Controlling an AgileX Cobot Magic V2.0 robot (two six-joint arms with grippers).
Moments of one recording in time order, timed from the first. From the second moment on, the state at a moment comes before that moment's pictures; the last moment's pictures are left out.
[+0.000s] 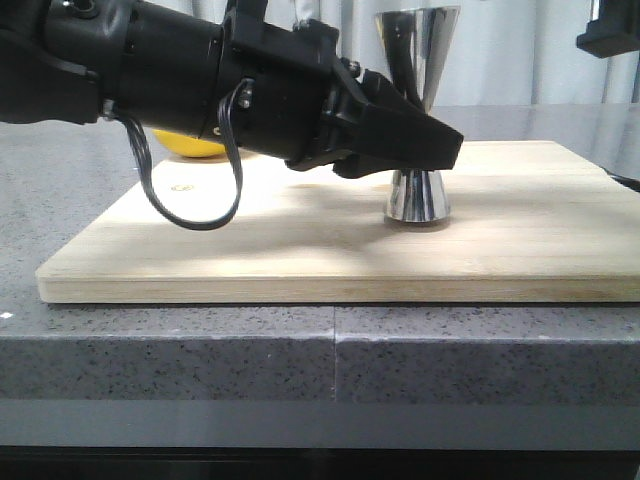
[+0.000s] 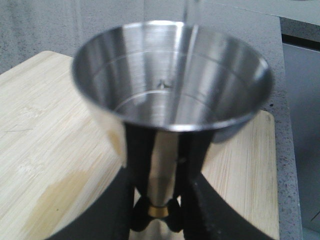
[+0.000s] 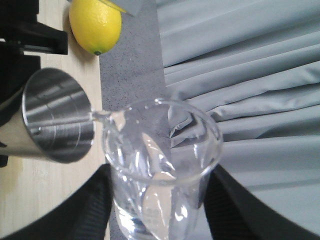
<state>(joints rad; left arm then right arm) -0.66 1.78 -0.98 1.14 -0.72 -0.88 0.42 1.11 -0.77 -1.29 -0.15 -0.01</state>
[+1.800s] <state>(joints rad) -0.66 1.78 -0.98 1.16 -0.72 -0.88 0.42 1.11 -0.77 -1.43 -0.15 -0.02</state>
